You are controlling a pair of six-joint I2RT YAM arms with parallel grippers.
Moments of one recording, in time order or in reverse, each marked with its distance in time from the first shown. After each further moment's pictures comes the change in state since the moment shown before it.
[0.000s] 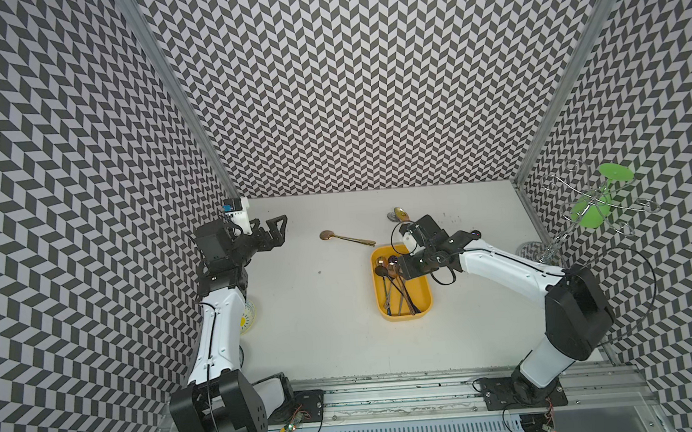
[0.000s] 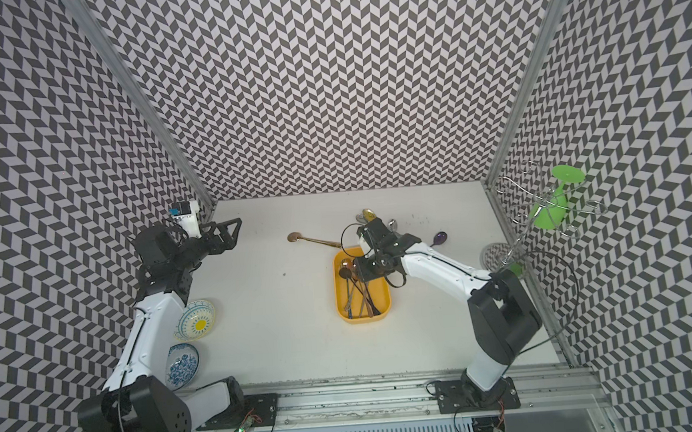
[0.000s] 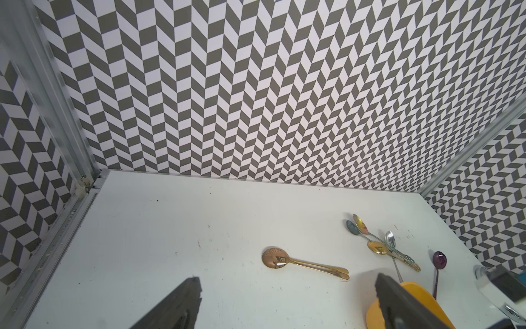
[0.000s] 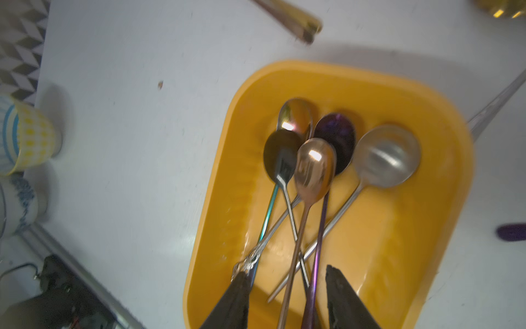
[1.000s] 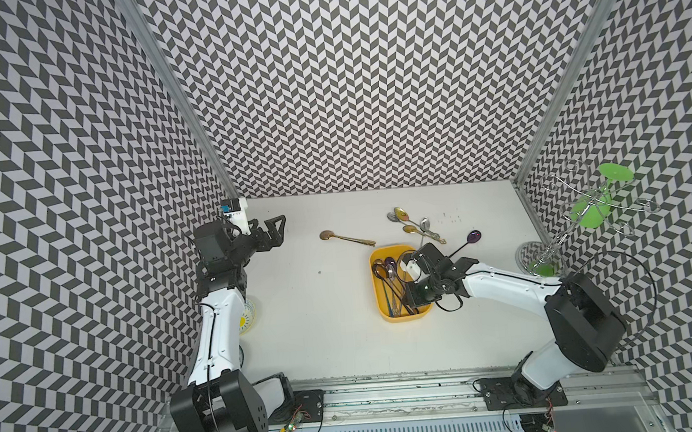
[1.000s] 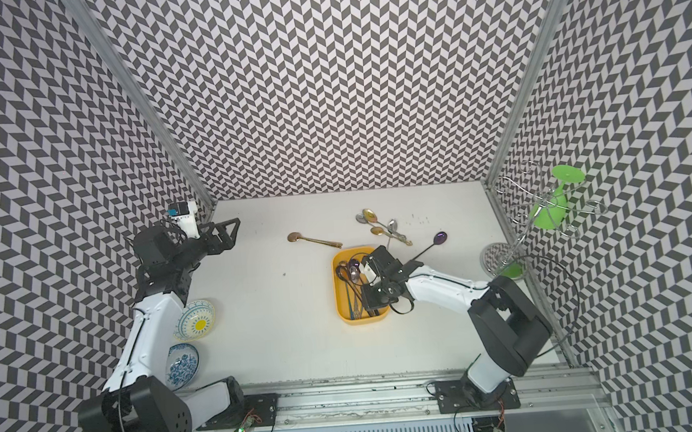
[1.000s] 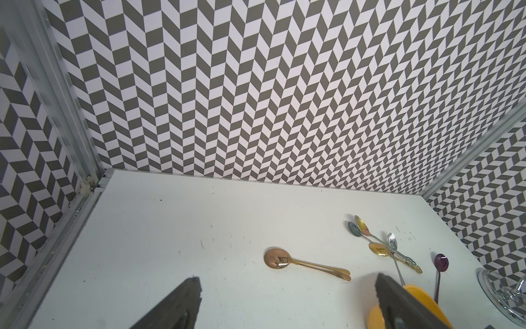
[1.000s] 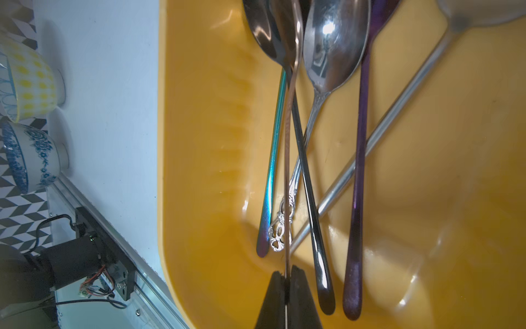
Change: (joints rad) left arm 0.013 -0.002 -0.002 0.001 0.000 -0.003; right arm 0.049 -0.050 -0.269 0.180 -0.148 0.141
